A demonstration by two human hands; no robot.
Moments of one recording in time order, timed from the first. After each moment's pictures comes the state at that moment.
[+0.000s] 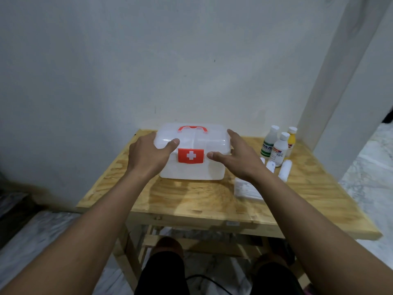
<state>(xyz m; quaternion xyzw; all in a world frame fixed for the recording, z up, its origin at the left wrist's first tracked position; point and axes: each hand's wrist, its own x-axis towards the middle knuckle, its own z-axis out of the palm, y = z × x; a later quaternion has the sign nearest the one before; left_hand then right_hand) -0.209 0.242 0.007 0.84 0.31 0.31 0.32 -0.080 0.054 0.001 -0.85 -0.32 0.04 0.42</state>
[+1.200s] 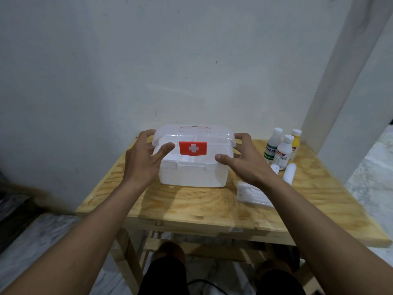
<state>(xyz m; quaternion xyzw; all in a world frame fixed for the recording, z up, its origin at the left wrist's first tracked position) -0.207 0.263 -0.017 0.80 0.24 0.35 0.41 -0.066 0.049 -0.006 -0.82 -0.30 0.08 0.49</state>
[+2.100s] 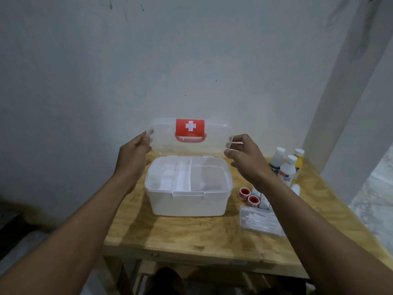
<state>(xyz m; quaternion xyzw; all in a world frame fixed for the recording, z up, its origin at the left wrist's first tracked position) -0.173 0.307 0.014 0.69 0.24 0.36 0.58 -0.033 0.079 0.026 -0.77 -0.26 0.07 0.57</state>
